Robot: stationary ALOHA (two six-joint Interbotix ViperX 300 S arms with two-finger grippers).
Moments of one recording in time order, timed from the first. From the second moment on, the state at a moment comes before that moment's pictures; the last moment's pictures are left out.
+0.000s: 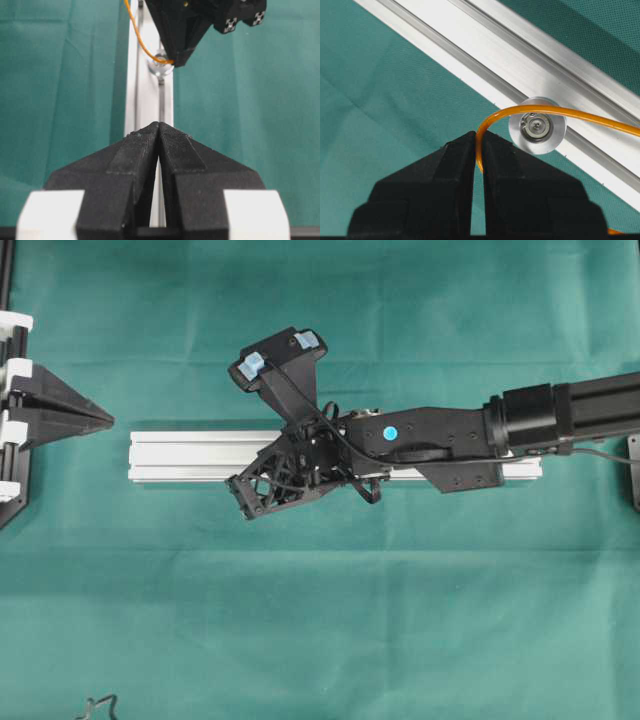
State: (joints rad) left arm 0.00 -0.96 0.95 0.03 0.52 -0.01; right arm 0.06 0.34 0.00 -0.16 0.70 1.35
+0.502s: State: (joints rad) left arm 0.00 -0.96 0.95 0.03 0.52 -0.01; right arm 0.05 0.37 0.00 -0.16 0.68 1.35
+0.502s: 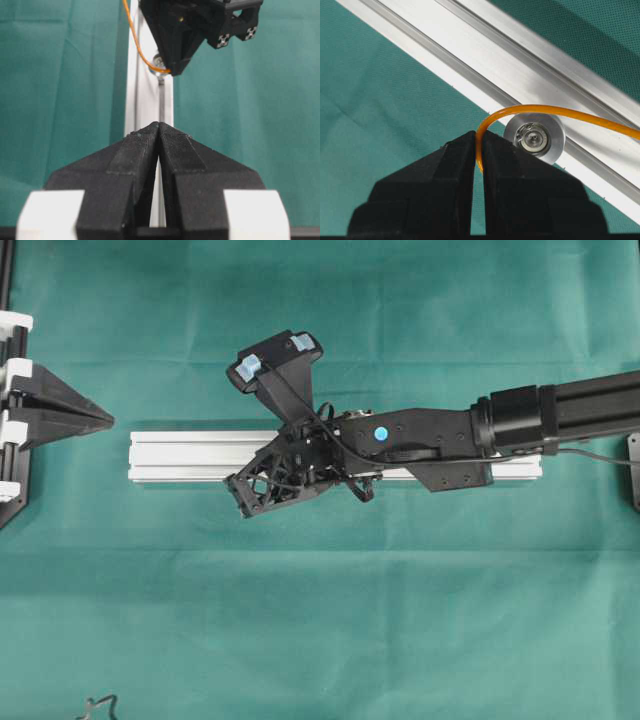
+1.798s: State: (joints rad) left arm 0.00 -0.96 0.95 0.03 0.52 -0.01; right arm 0.06 0.40 -0.01 -0.16 0.69 1.35
